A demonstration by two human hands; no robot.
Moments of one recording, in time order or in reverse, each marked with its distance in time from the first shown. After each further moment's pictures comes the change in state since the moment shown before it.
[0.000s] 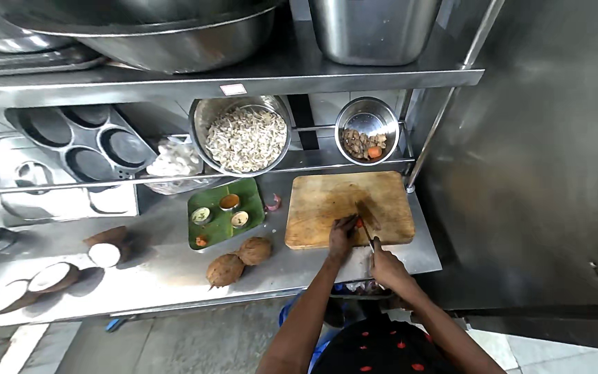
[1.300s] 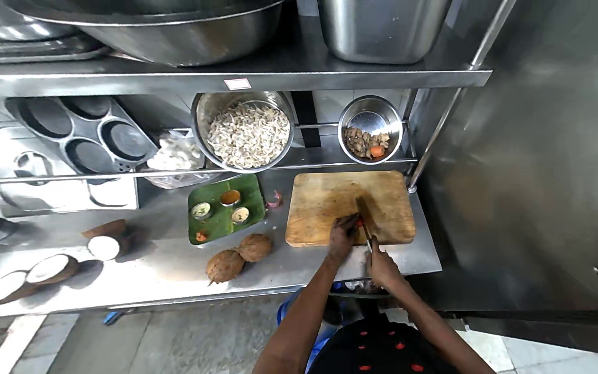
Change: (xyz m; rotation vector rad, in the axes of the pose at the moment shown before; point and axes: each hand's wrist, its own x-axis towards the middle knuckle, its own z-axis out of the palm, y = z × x) left_hand -0.001 0.002 -0.003 -0.051 0.020 -0.016; right_hand 0.026 0.010 0.033 0.071 0.062 -0.037
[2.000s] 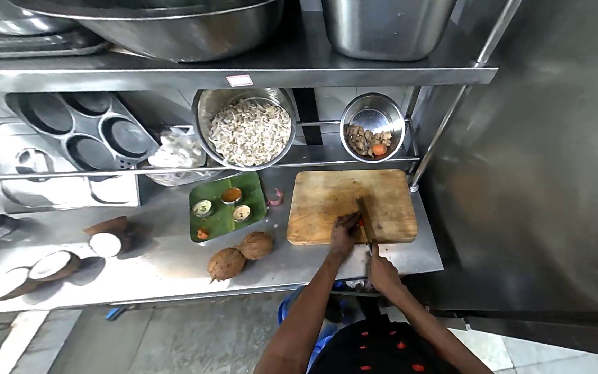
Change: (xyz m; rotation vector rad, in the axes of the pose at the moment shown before) left_hand 0.001 -0.002 0.001 0.004 -0.009 0.004; right_hand -0.001 0.008 0.026 -0.115 0.039 0.027
